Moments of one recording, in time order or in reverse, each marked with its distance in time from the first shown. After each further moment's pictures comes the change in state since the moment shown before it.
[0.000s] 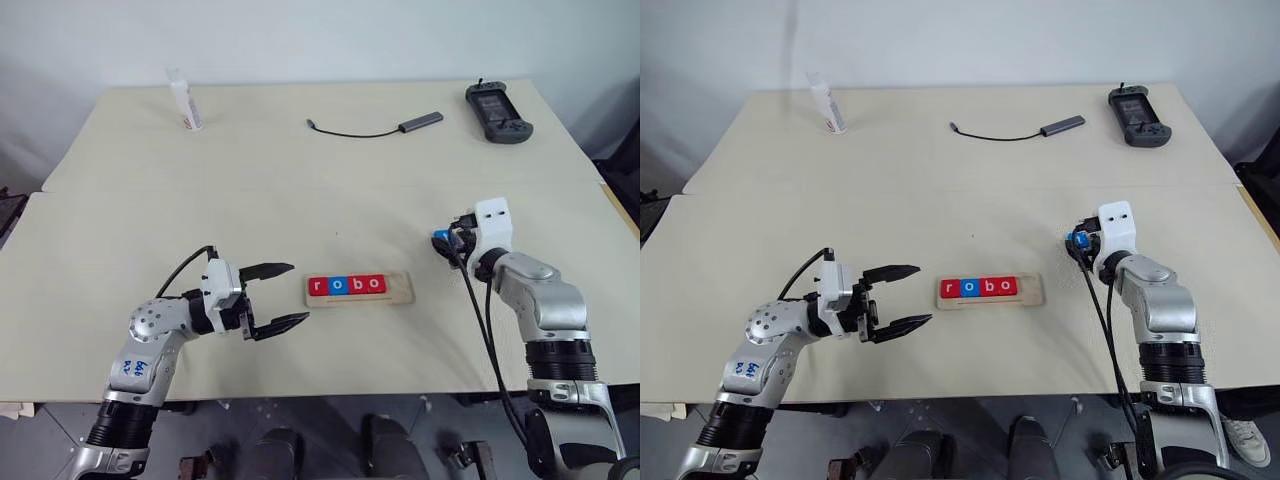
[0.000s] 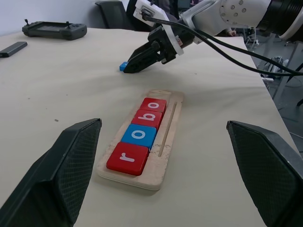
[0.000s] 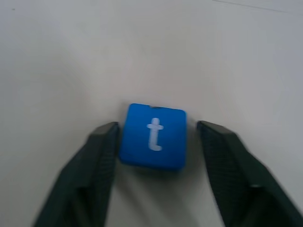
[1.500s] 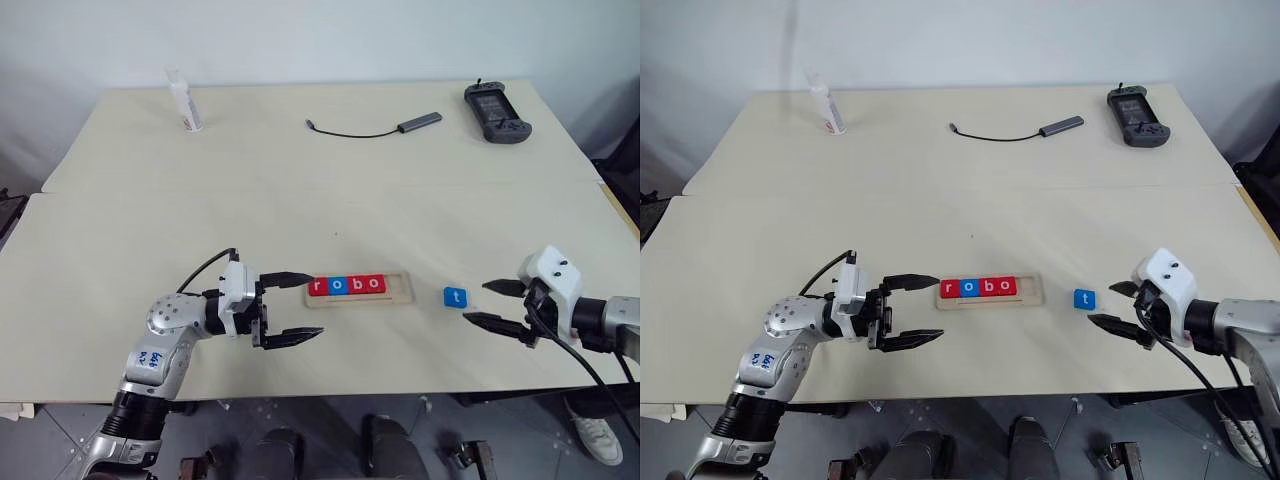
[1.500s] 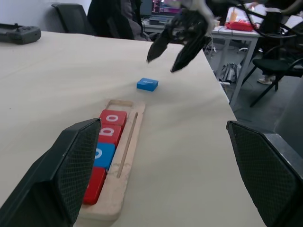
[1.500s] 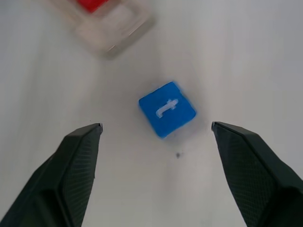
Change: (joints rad) left arm -0.046 -0.030 -0.049 0.005 -0.021 0.057 -0.123; right arm 0.418 -0.536 -0.021 -0.229 0.133 -0.244 0.745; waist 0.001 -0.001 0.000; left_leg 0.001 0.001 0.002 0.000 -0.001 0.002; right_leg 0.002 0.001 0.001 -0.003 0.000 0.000
